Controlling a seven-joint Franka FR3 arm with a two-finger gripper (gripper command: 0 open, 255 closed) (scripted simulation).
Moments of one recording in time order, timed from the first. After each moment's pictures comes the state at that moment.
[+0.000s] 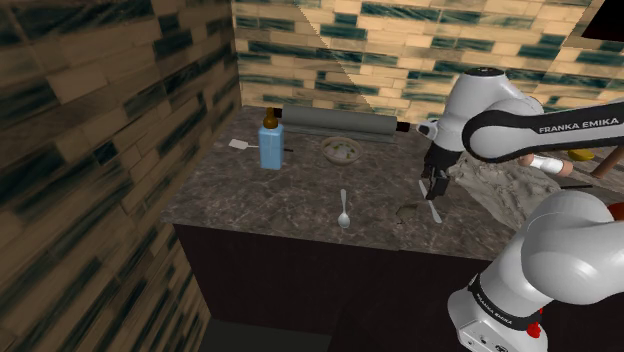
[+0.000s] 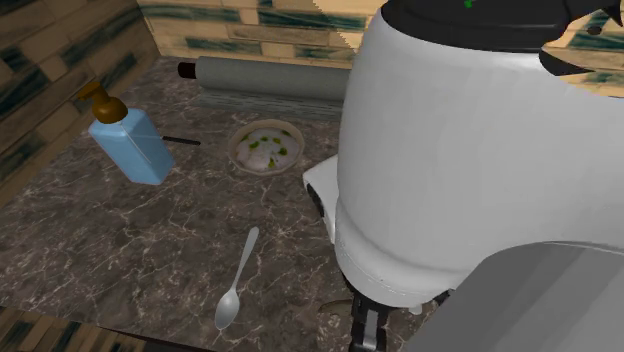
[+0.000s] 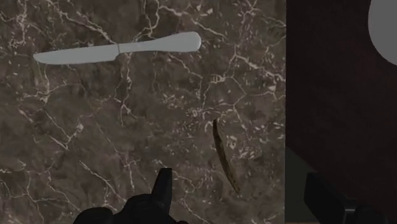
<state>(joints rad) 0.05 -0.83 -0.42 -2.94 -0.45 2.15 -0.65</state>
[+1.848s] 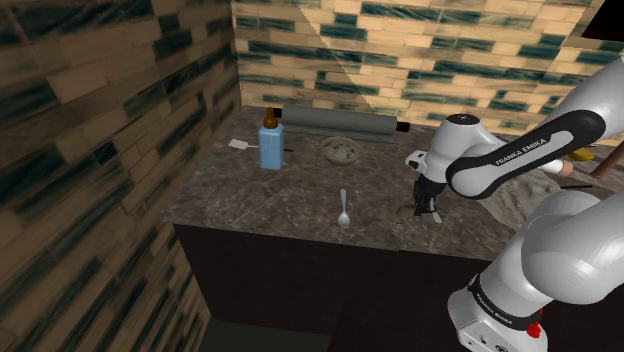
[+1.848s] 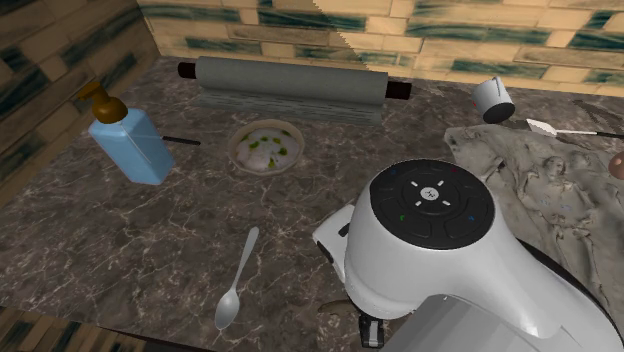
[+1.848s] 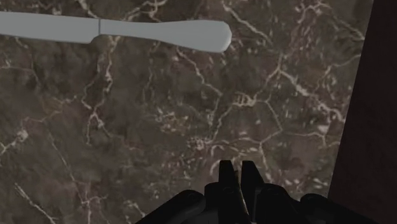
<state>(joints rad) 0.05 -0.42 -0.62 -3.02 -0.63 2.63 -0.79</state>
